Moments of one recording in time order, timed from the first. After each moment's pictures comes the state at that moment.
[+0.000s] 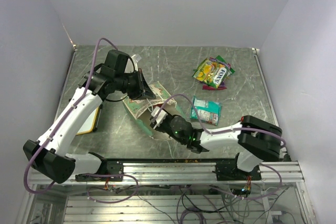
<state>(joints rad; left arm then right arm) -0.49 1.28 1.39 -0.88 0.49 -0.74 1.20 1.57 0.61 0.77 0.34 -0.28</state>
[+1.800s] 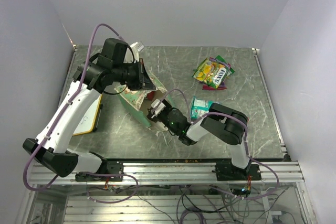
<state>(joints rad) -0.51 1.34 1.63 -1.00 0.45 -0.61 1.03 2.01 0.71 1.23 0.31 -0.34</state>
